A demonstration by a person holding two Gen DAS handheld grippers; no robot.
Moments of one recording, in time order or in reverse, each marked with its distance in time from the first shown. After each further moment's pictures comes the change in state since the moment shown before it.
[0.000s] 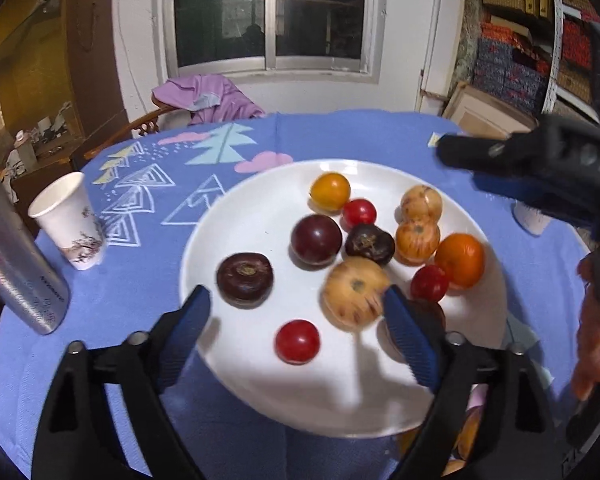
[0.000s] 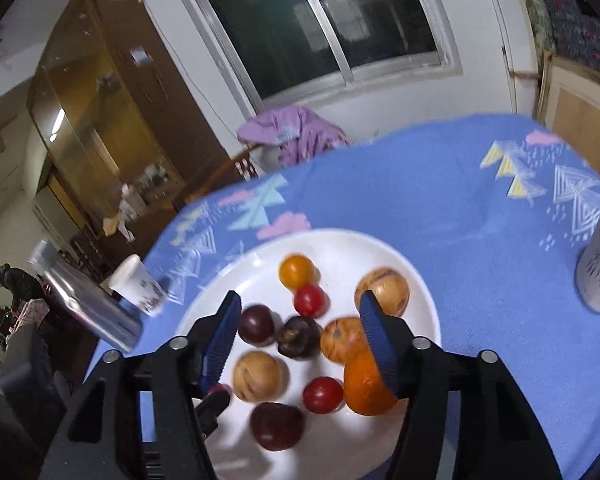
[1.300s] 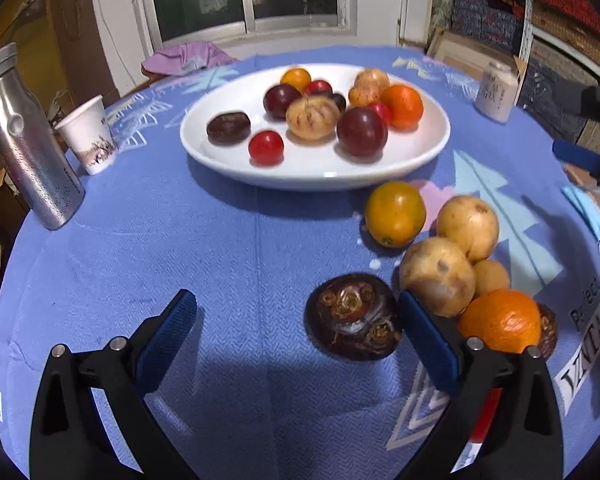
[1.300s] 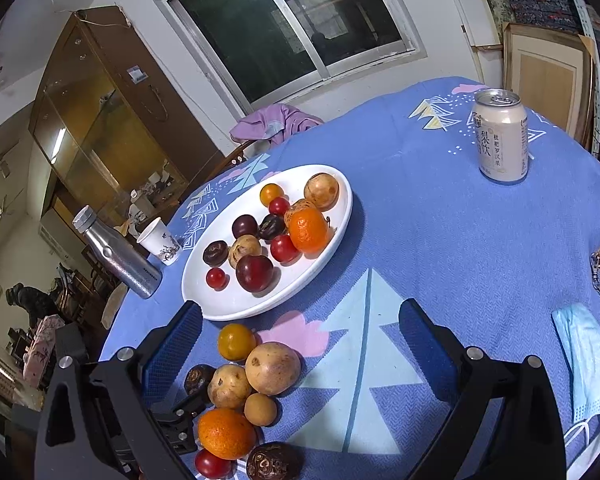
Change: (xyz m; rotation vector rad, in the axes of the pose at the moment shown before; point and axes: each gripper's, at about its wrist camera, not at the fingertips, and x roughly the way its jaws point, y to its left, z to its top) left arm -0.047 -0.023 -0.111 0.125 0.183 0.005; right arm -0.111 -0.045 -0.105 0.111 0.025 0.014
